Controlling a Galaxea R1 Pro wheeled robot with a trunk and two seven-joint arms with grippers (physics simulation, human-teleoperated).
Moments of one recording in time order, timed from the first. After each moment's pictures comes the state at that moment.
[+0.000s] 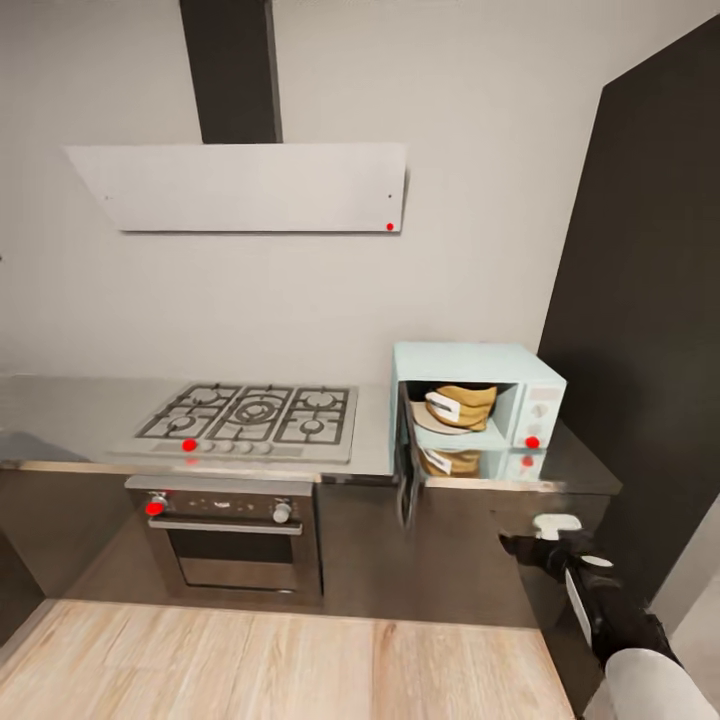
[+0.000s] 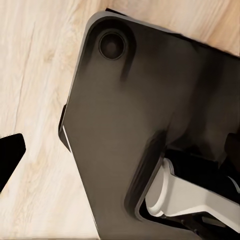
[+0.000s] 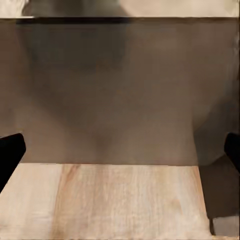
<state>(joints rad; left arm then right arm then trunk) 0.00 -0.02 0.01 -0.05 0.32 -0.06 0.01 -0.59 -0.10 -0.44 -0.71 0.33 0.26 0.35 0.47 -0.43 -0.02</state>
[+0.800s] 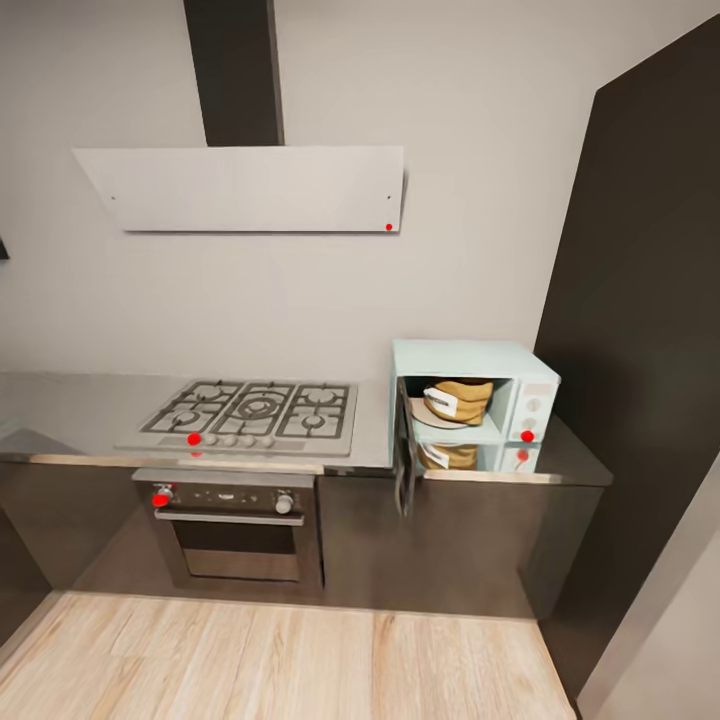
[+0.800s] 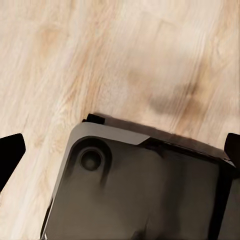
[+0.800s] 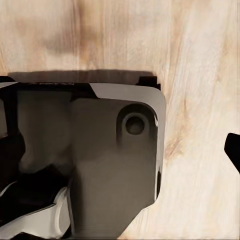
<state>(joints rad) 0.00 0.00 0.00 -0.37 0.31 -0.03 0.01 -0.31 -0.16 -0.42 0.03 0.41 0.16 0.33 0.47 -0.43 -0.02</state>
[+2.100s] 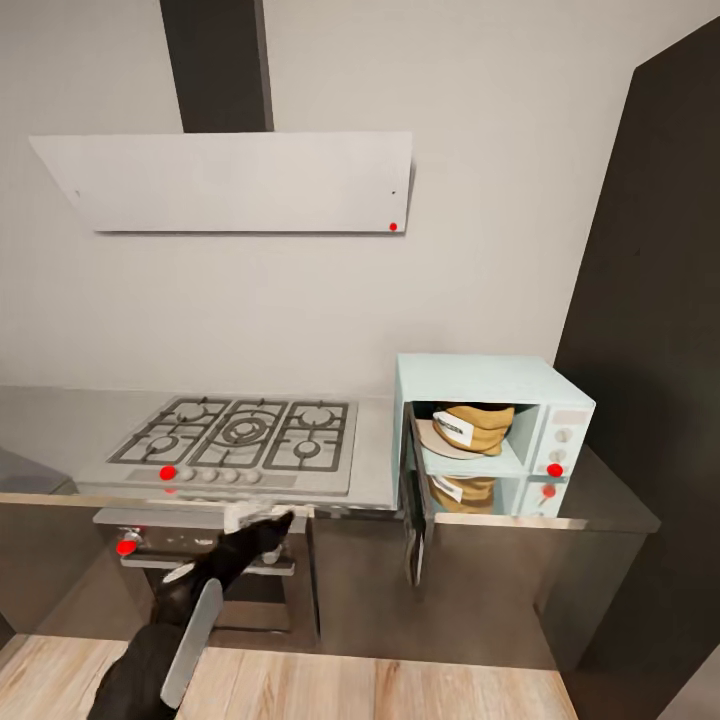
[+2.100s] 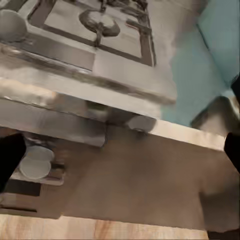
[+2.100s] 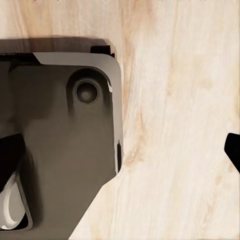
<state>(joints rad) -0.30 -0.05 -0.01 -1.34 0.31 0.48 -0.01 -0.21 -0.14 -0.42 0.03 0.41 0.11 0.12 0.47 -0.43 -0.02</state>
